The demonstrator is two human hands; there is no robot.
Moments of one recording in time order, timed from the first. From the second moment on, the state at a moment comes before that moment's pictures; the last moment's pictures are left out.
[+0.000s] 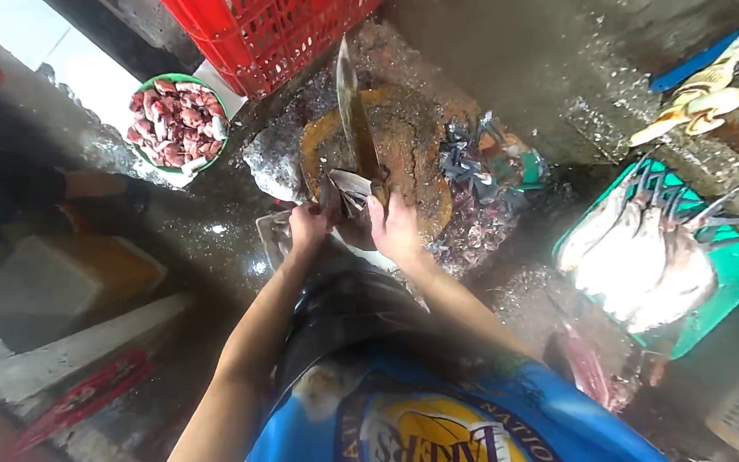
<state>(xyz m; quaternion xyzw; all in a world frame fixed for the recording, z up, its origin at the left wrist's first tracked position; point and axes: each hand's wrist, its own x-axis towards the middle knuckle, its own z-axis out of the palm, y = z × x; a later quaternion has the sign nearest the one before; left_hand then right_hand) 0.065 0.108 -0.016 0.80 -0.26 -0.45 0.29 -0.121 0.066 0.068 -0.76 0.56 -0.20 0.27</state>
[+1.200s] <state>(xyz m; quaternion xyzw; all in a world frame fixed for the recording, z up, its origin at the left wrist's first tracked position) 0.061 0.032 0.013 0.66 -0.68 -0.32 0.10 -0.221 0.053 0.041 -0.69 0.68 -0.16 0.19</state>
